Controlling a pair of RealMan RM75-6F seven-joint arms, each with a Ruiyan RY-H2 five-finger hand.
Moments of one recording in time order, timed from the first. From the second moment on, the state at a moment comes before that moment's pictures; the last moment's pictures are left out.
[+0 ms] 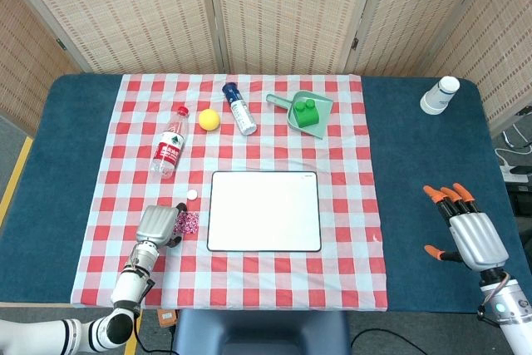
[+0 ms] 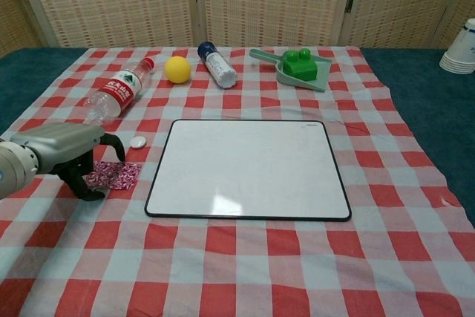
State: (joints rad) left arm -0.66 -1.60 -0.13 -1.57 0.74 1.08 0.77; right arm 0.19 -1.09 0.01 -1.54 -1.56 1.35 0.12
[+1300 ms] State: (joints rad) left arm -0.75 -1.58 -0.18 -1.69 0.73 1.16 0.81; right arm 0.20 -1.09 0.02 -1.54 -1.55 1.34 0.13
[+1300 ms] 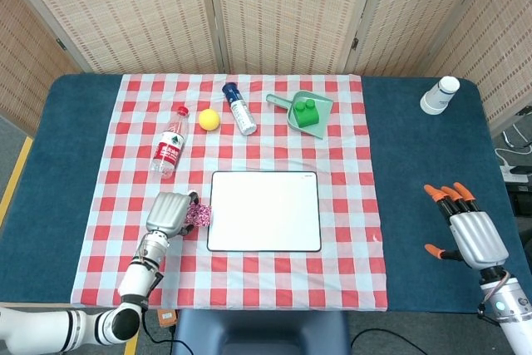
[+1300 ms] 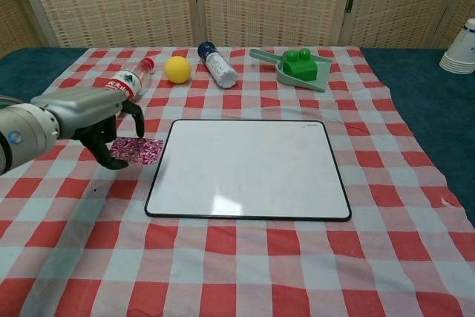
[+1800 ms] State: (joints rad) left arm -0.94 -1.81 -0.26 -1.52 0.60 1.13 0.94; right arm 0.20 -1.09 0.01 -1.53 -1.56 1.34 0.16
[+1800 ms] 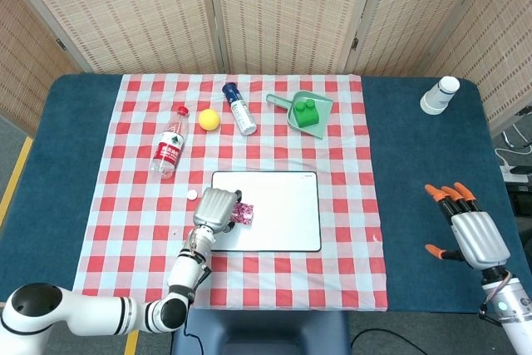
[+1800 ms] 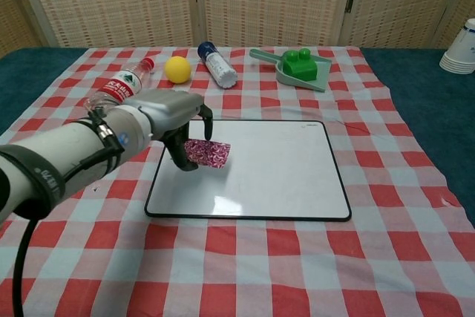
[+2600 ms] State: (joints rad) left arm -1.06 -1.97 -0.33 -1.30 0.59 1.09 0.90; right arm 0.20 -1.08 0.01 -1.52 -1.56 1.33 0.20
